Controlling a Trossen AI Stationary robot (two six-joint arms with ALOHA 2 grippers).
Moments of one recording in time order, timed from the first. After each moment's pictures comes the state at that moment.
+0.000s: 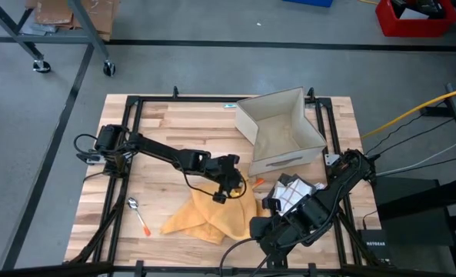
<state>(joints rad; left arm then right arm) -0.12 1.84 1.23 -0.08 -0.01 0.28 0.69 1.95 2.16 -1.32 0.12 0.68</state>
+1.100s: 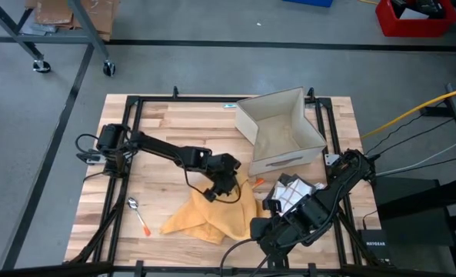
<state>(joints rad) -0.09 1.86 1.23 -0.20 0.17 0.59 0.69 1.95 2.16 -1.32 0.08 0.68</state>
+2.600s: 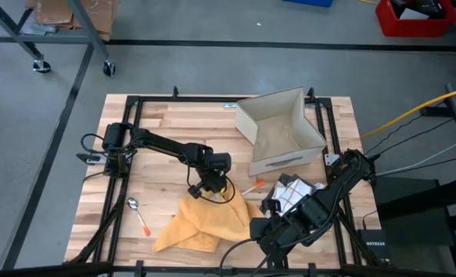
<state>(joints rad) -0.03 1.90 1.23 -0.54 0.34 0.71 0.69 1.95 2.16 -1.31 0.10 0.68</state>
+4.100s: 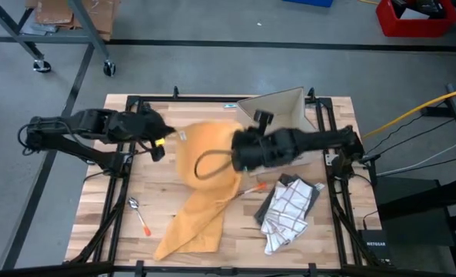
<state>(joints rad) -0.07 0.96 1.23 -0.92 -0.46 -0.19 0.22 1.91 2.17 -1.50 0.84 0.22</state>
